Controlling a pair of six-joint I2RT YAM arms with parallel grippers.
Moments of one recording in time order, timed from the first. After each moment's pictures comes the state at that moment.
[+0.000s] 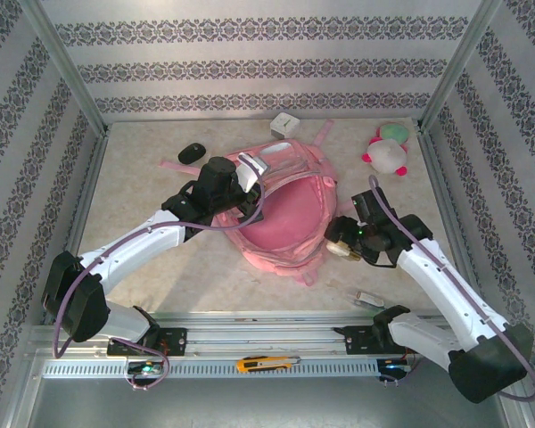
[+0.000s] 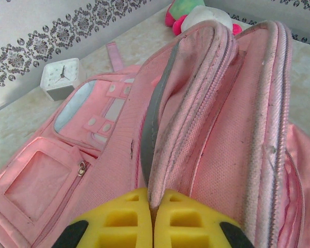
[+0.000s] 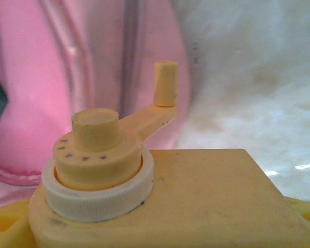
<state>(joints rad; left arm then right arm) -0.63 1.41 1.10 -0.16 0.06 0.12 0.41 1.02 0.89 -0.97 -0.08 0.86</state>
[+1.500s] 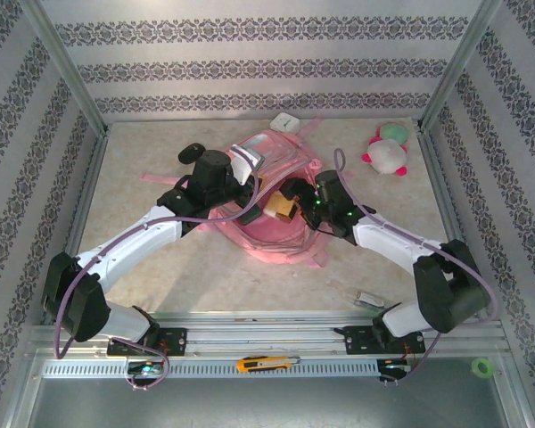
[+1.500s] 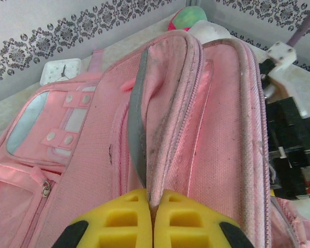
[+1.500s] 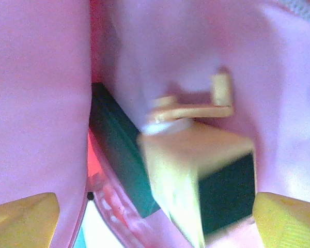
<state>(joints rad) -0.59 1.41 1.14 -0.18 0.12 0.04 0.48 1.43 0.81 0.00 -0.21 1.22</state>
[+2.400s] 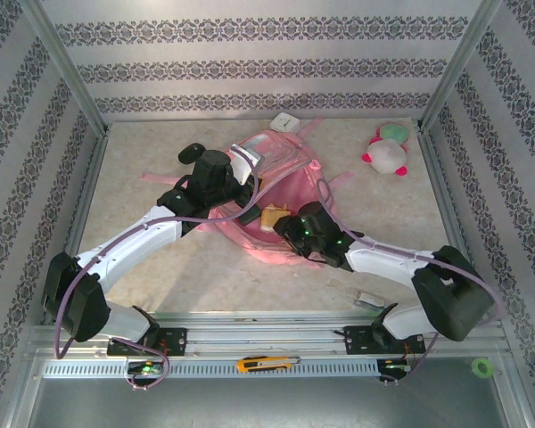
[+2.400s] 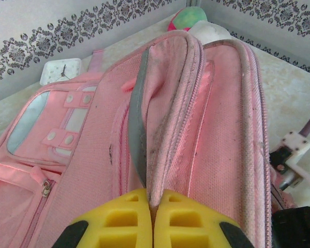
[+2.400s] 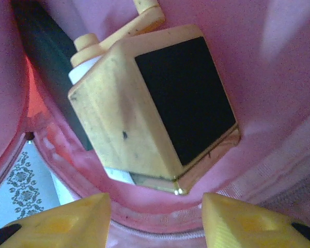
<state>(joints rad) -0.59 1.41 1.14 -0.18 0.12 0.04 0.69 1.42 0.64 0.07 -0.14 1.36</state>
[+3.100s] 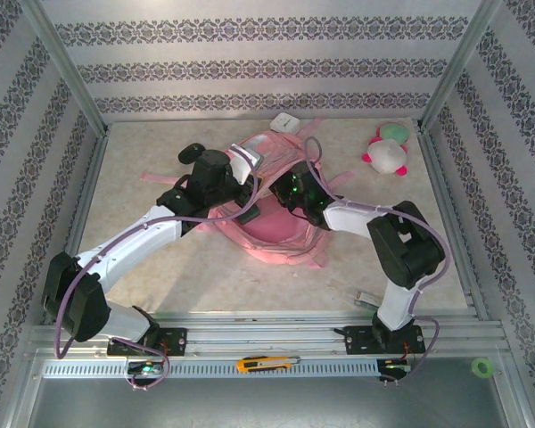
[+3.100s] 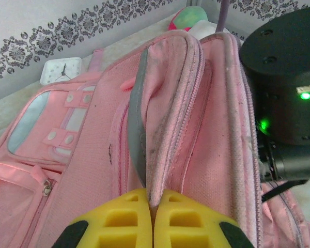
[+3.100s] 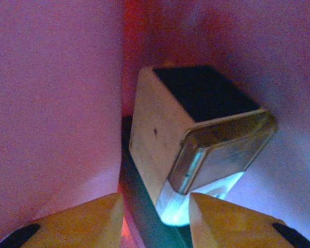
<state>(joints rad) -0.59 1.41 1.14 -0.18 0.12 0.04 0.52 1.82 1.00 0.32 -0.18 1.29</state>
